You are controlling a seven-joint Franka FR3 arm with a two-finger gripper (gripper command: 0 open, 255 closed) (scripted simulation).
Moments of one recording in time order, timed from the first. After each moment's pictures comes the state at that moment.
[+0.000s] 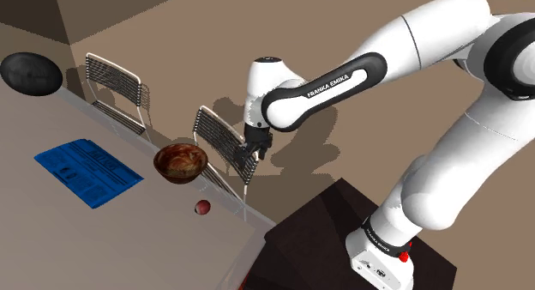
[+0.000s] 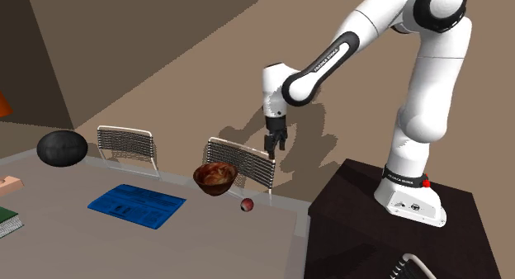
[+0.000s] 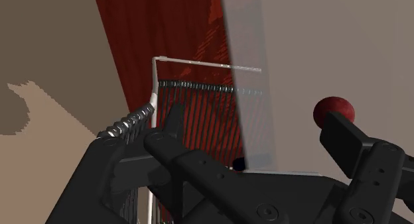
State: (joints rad) arm 0.18 -0.03 0.31 -2.39 0.03 2.29 0.35
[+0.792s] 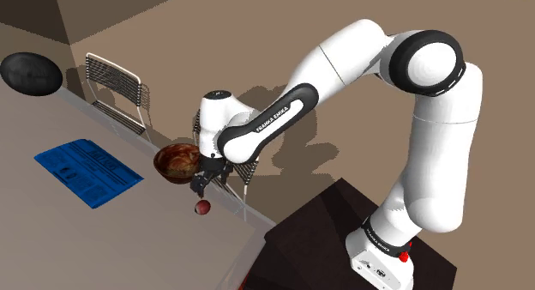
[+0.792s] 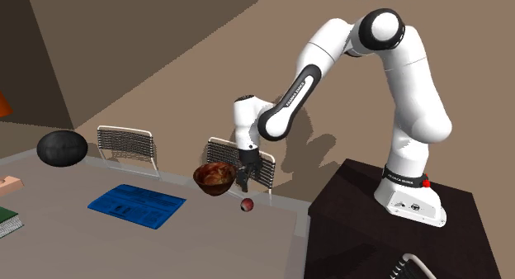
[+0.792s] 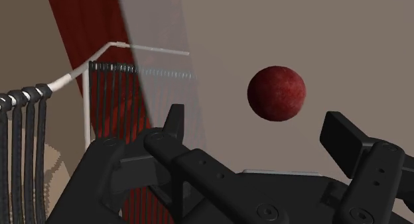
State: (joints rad) arm 0.30 0.43 0.32 -2.10 -0.13 2.44 0.57
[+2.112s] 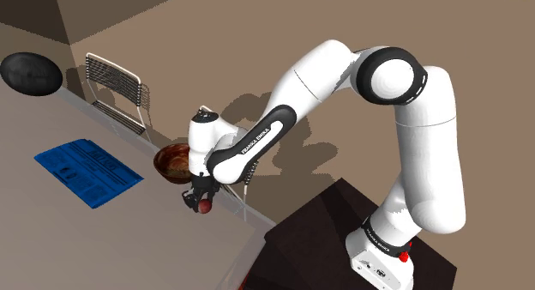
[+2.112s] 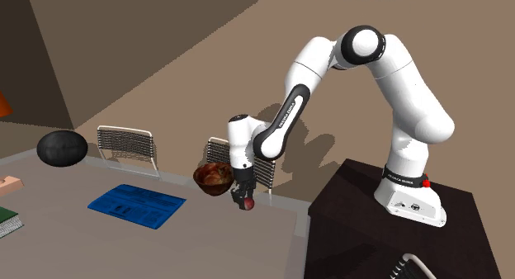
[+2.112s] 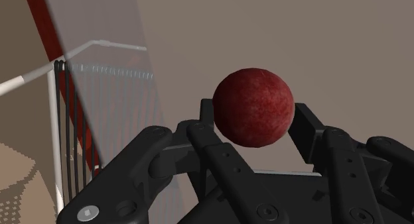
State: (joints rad) arm 0.37 0.61 0.28 -2.01 -0.18 2.52 0.63
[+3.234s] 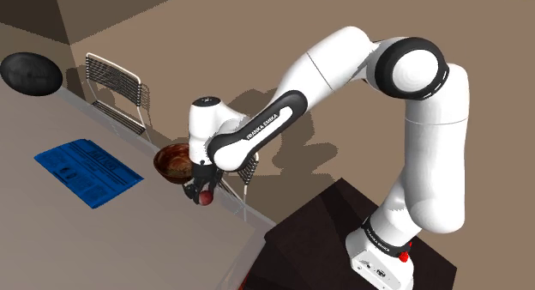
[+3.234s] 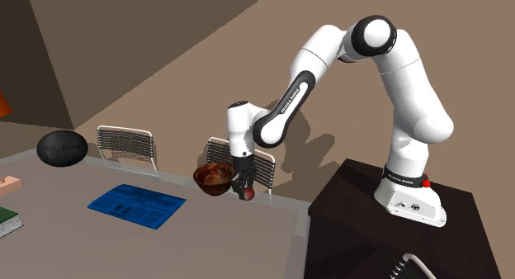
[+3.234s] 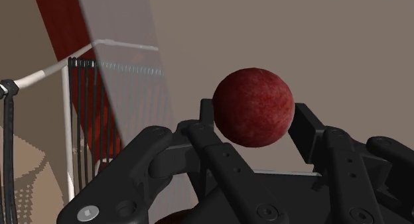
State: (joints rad) arm 0.35 0.51 0.31 -2.03 -0.15 2.44 0.61
